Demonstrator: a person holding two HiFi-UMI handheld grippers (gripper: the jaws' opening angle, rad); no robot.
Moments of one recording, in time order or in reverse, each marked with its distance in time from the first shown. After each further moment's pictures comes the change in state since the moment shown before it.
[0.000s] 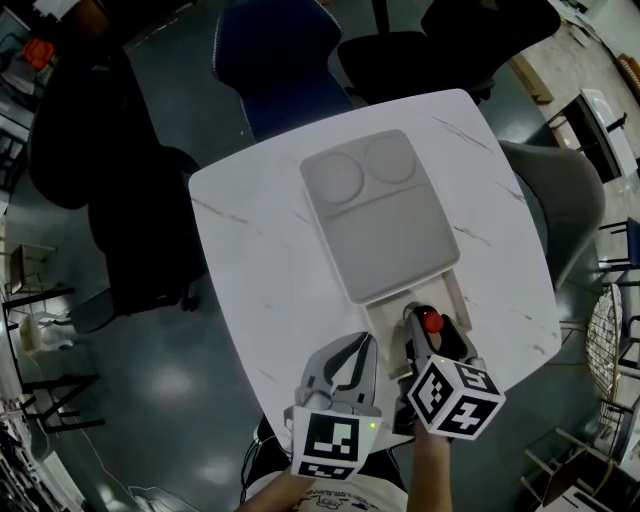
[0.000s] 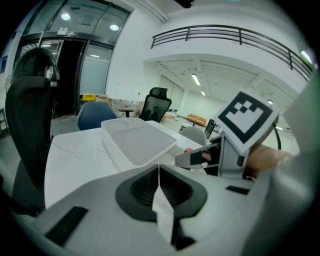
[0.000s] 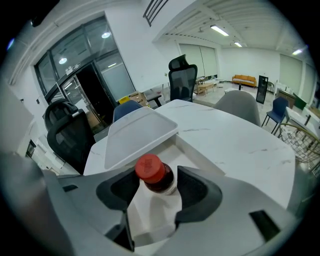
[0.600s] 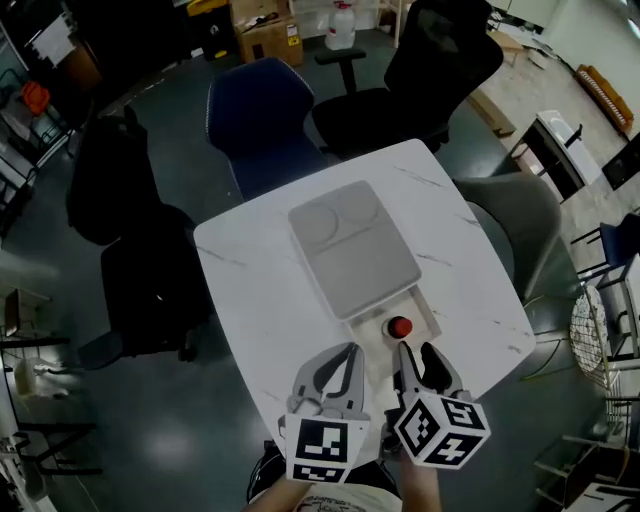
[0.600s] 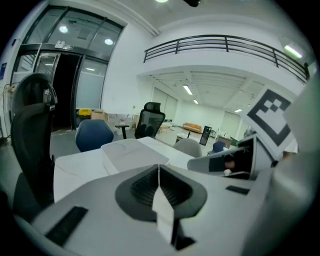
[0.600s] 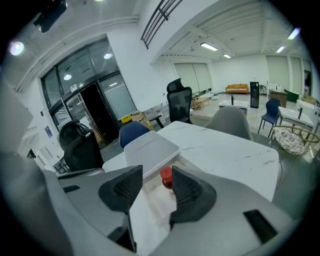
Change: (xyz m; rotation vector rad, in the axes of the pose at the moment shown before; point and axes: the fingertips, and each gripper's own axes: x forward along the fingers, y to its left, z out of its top) left arm -0.045 -0.012 0.048 0.073 -0.134 -0.018; right arm -0.089 0.025 0.020 0.056 -0.208 0.011
